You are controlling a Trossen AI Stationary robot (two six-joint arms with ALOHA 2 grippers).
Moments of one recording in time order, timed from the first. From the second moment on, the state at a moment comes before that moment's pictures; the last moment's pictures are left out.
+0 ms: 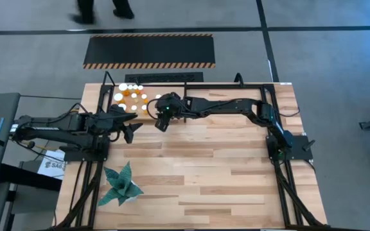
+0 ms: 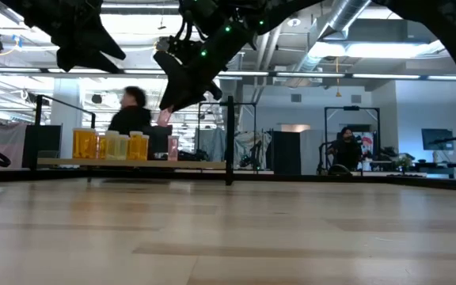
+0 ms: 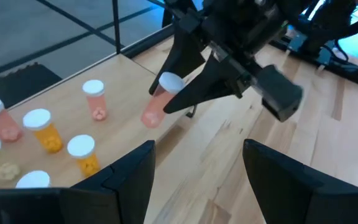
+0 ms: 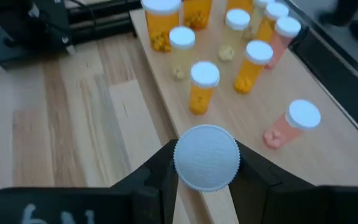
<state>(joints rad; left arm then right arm) -0.01 0.61 0.61 -0.53 -0.44 -0.46 -0.17 2.20 1.89 -0.35 0.18 0.12</state>
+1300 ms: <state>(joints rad) -0.01 0.61 0.61 -0.61 -0.44 -0.48 -0.11 2.20 1.89 -0.49 0.19 0.34</state>
